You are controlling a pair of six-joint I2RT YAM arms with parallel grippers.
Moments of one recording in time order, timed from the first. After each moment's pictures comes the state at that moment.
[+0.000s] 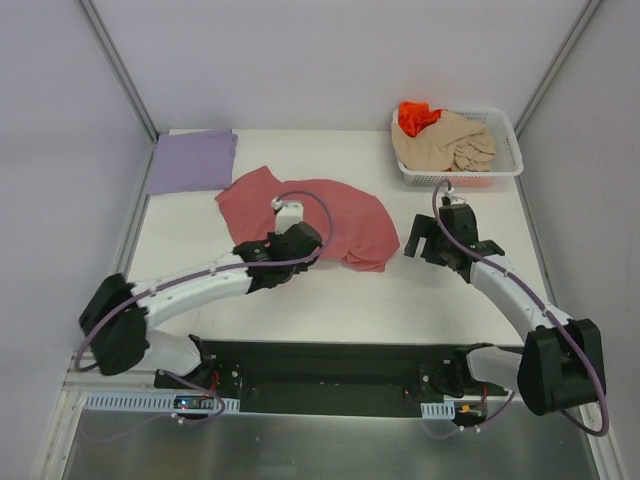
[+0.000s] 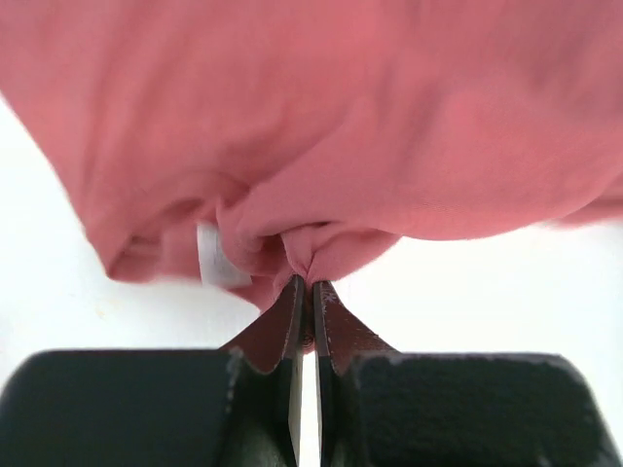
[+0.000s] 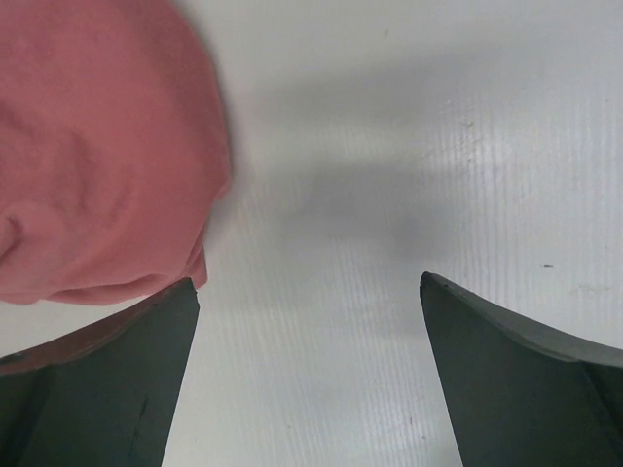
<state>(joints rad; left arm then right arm) -0.92 1.44 0.93 -0.50 -0.51 -0.70 0.25 1.22 0.74 -0.39 0.07 0.43</state>
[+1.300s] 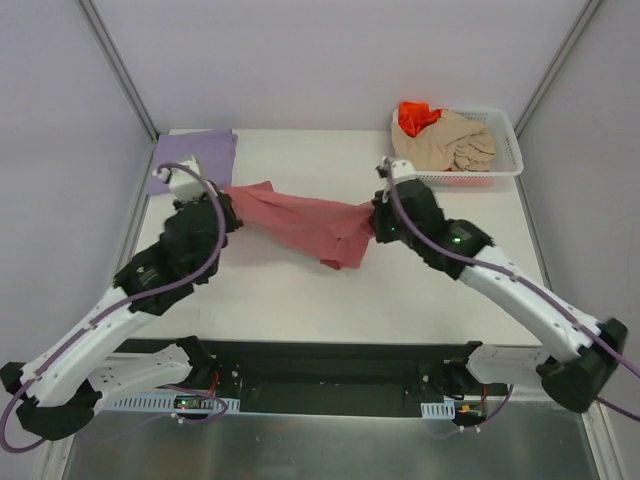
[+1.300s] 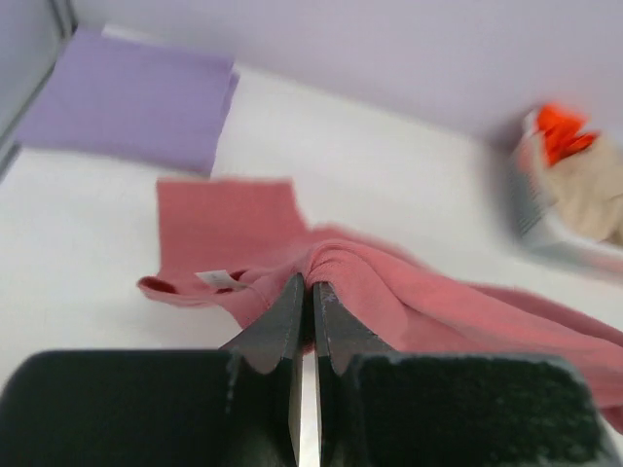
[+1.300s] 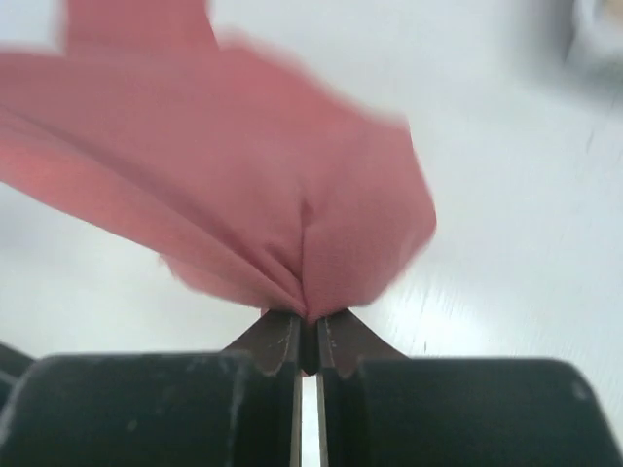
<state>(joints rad) -0.82 0.88 1.08 -0.55 -0.87 -0.51 0.78 1.25 1.11 -0.55 0.29 0.34</state>
